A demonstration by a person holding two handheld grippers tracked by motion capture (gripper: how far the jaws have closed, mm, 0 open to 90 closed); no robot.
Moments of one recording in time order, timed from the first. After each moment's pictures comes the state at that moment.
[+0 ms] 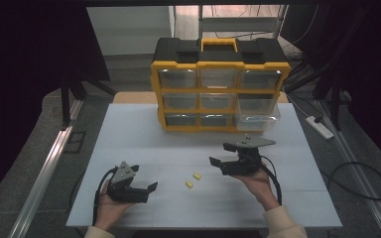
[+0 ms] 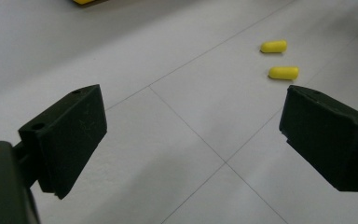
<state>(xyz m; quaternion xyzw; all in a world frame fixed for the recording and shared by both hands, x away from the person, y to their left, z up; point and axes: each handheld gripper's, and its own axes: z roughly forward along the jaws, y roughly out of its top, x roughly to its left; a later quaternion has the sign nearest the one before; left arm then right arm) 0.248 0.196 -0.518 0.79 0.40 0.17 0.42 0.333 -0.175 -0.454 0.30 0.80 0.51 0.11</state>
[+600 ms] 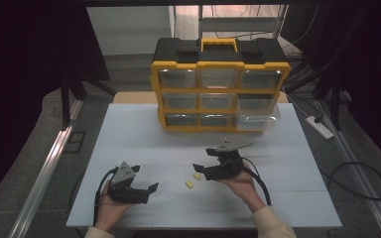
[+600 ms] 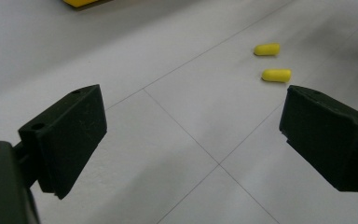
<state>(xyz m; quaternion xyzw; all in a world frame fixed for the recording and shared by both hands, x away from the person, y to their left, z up) 0.246 0.196 -0.516 0.79 0.40 0.17 0.43 0.330 -0.131 -0.469 0.27 0.83 0.49 0.08</state>
